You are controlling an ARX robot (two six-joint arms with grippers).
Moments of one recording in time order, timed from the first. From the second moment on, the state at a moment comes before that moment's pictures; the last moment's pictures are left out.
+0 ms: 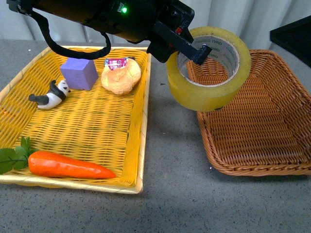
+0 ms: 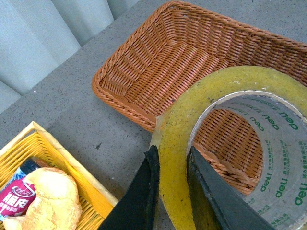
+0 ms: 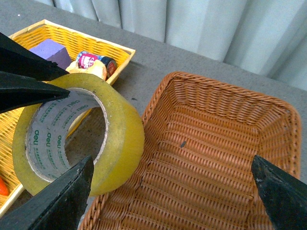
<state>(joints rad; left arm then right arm) -0.42 1.82 1.04 0.28 0.27 0.36 0.13 1.42 0.63 0.34 -0.31 -0.16</state>
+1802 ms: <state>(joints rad) -0.43 1.82 1.05 0.29 0.29 0.34 0.22 1.71 0.87 0.17 -0.30 -0.03</state>
